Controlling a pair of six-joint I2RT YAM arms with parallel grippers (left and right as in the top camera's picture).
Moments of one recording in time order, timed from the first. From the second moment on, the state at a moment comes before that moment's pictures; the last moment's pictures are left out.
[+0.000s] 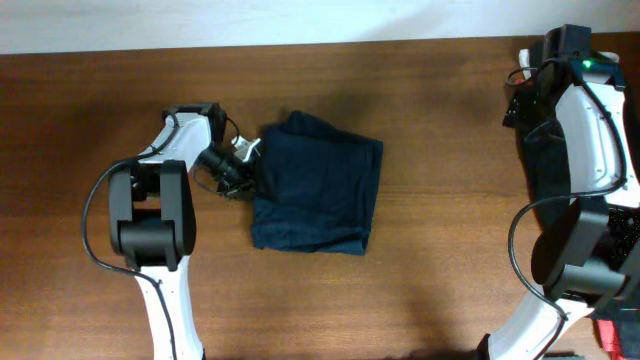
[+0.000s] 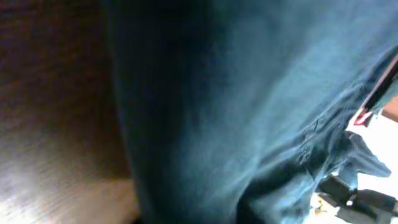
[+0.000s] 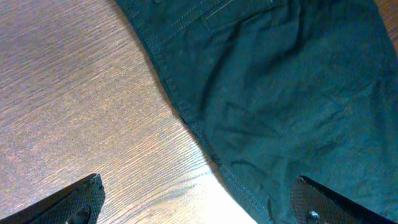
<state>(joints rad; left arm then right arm) -0.06 2.32 1.68 -1.20 0.64 0.13 -0.23 1.99 1.83 -1.11 0.31 0.24</state>
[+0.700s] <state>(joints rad) 0.72 2.33 1.69 -0.59 0.64 -0.41 -0.23 1.99 1.83 -1.11 0.31 0.24</state>
